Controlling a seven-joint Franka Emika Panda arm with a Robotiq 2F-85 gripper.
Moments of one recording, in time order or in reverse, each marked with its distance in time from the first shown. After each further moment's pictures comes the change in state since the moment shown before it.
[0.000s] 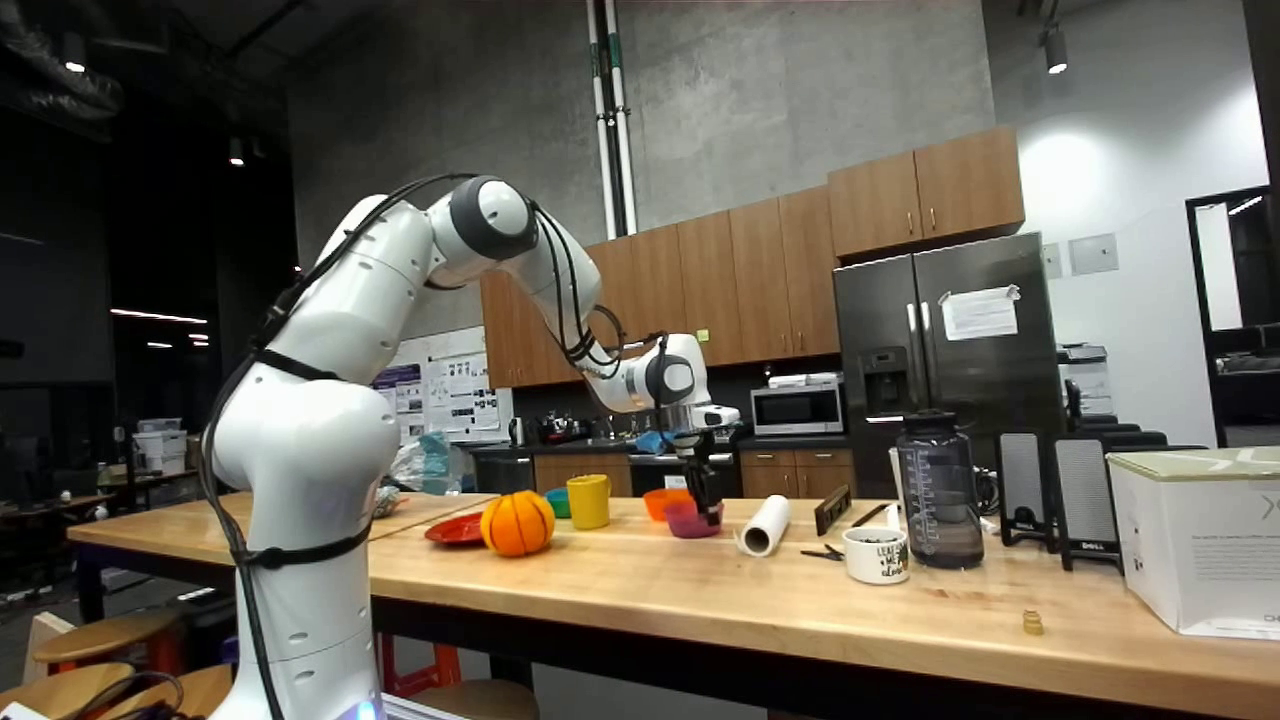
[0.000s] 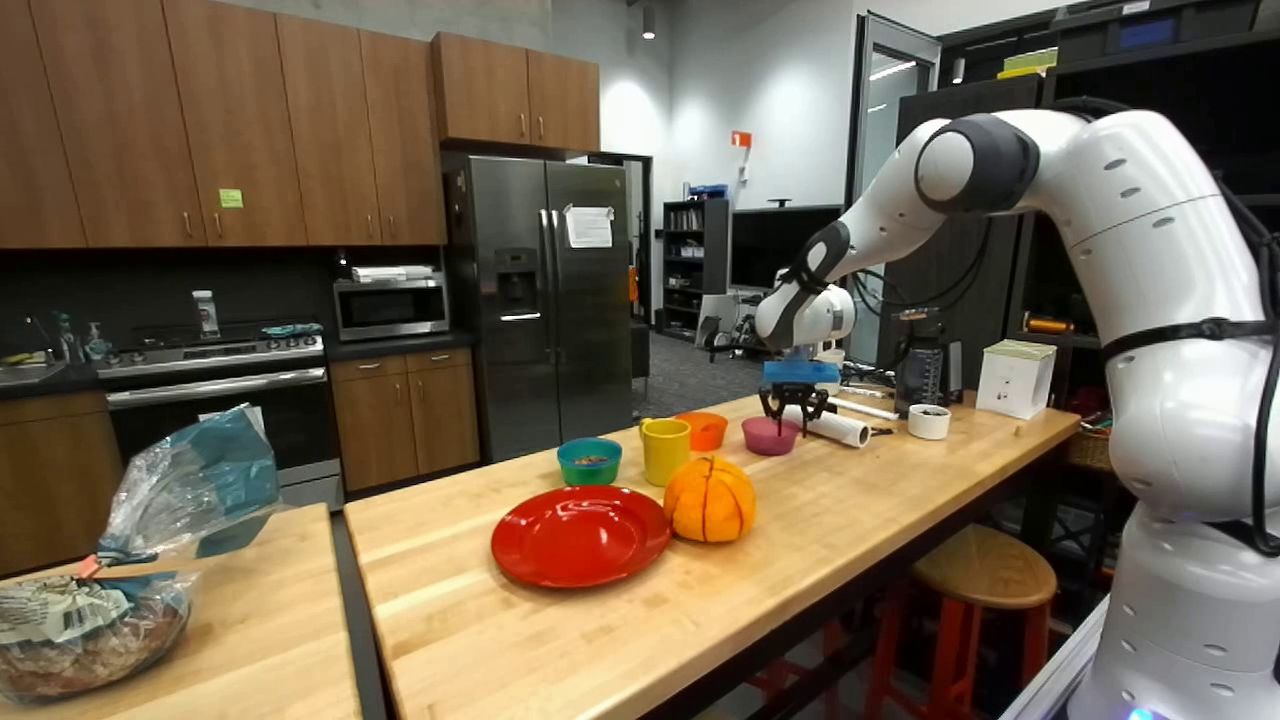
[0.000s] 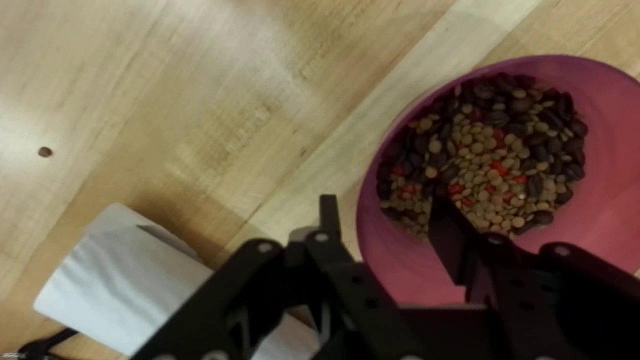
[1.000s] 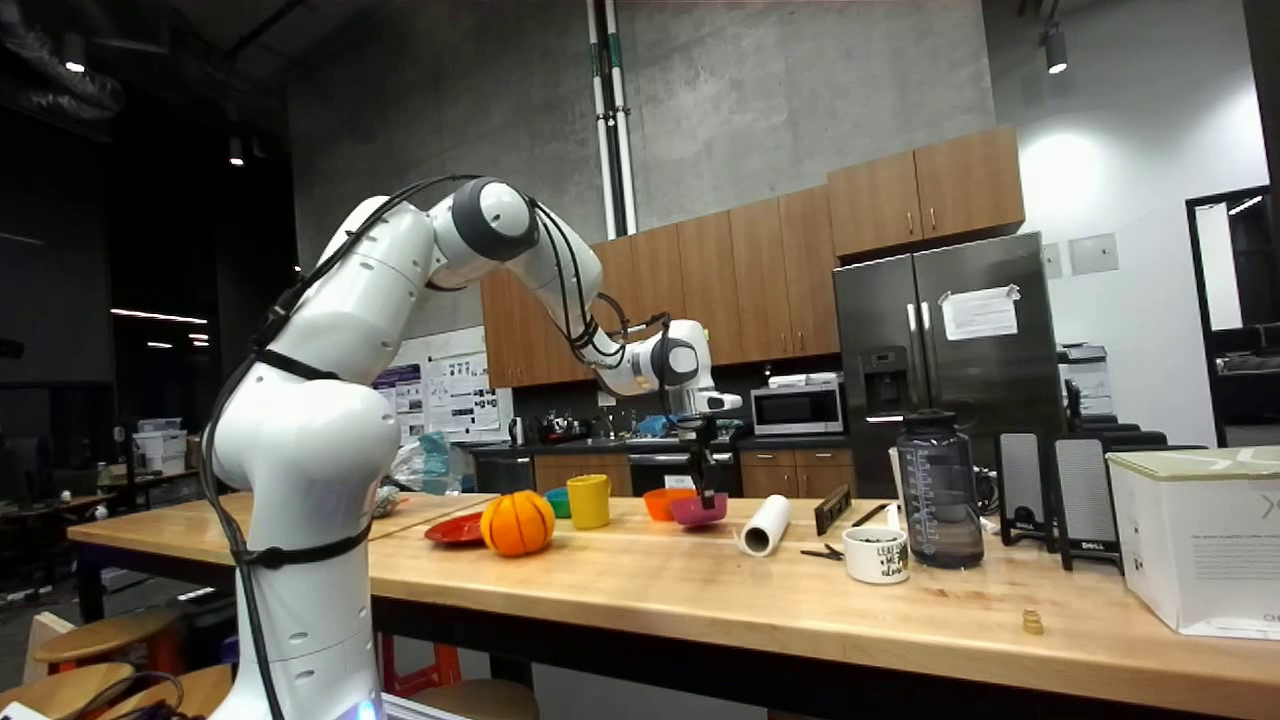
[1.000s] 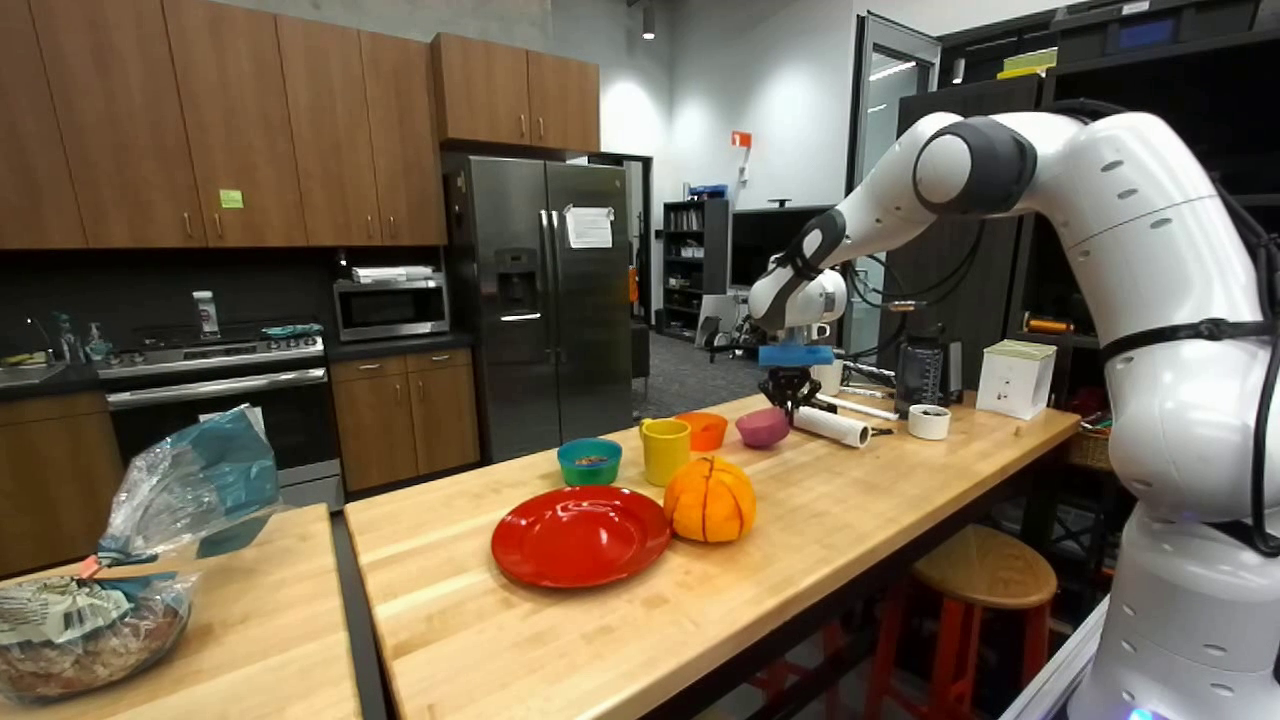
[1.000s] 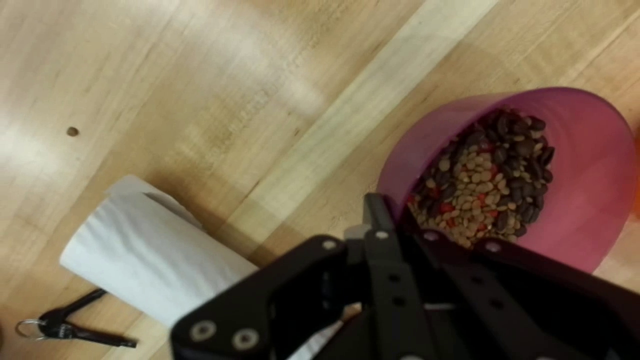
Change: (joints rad) arm 0.000 0.006 -0.001 0.101 0.003 -0.145 0.000
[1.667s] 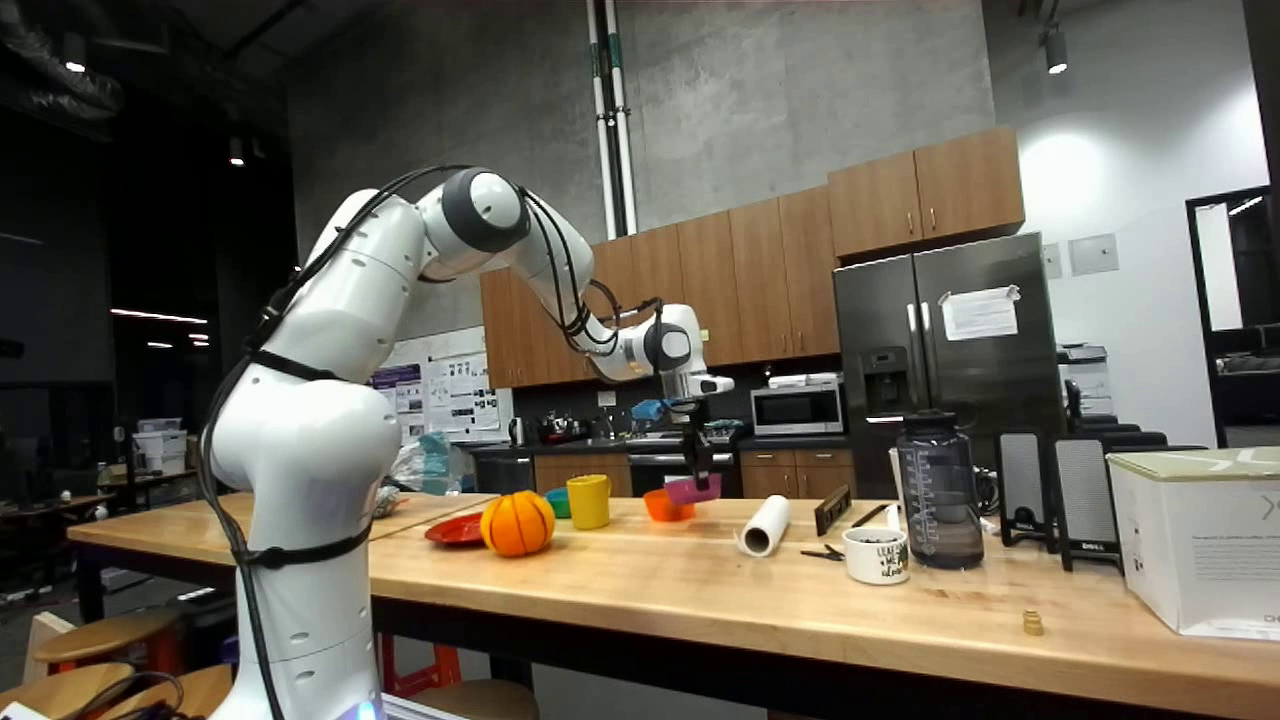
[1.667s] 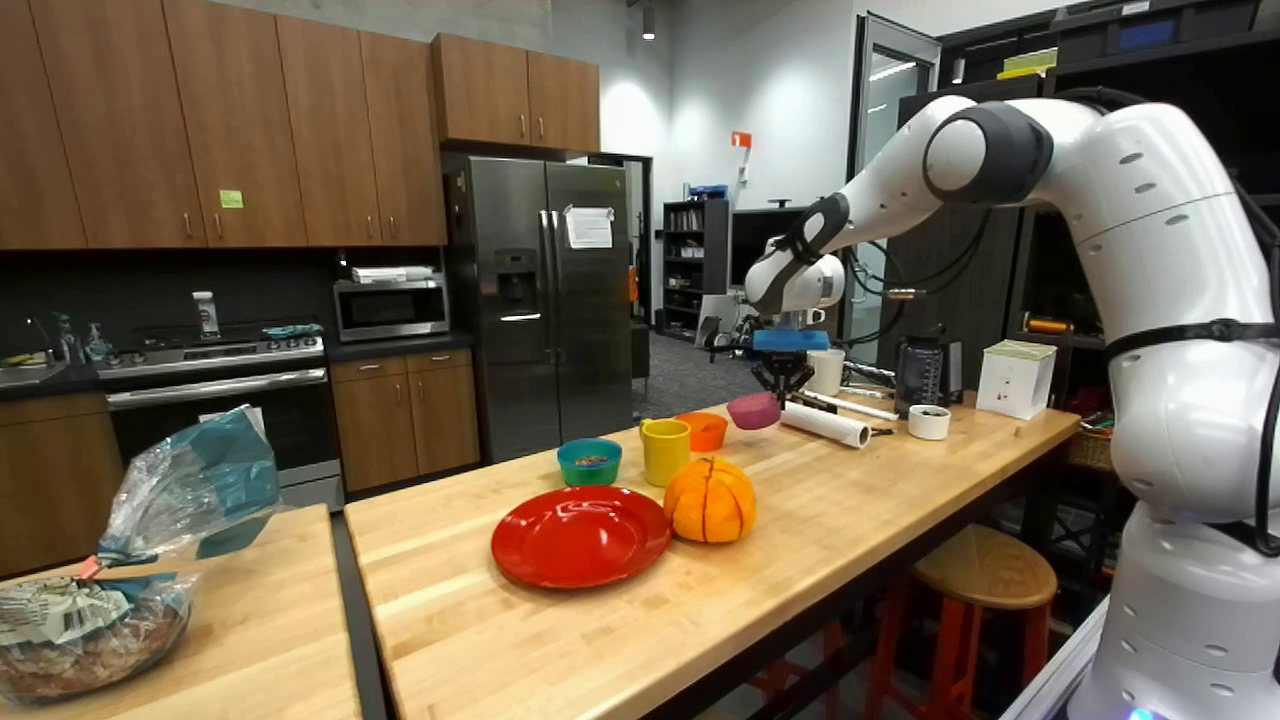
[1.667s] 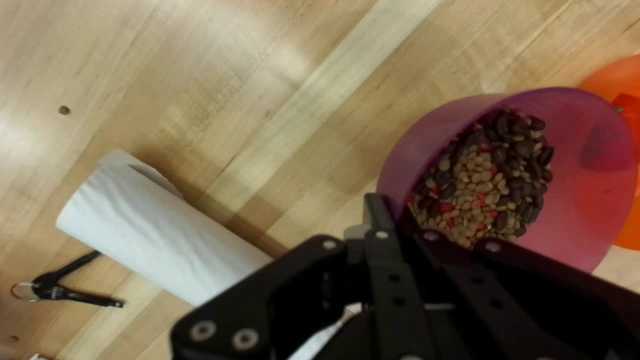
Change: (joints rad) arm 0.015 -0.054 0.008 0.001 0.000 -0.003 -0.004
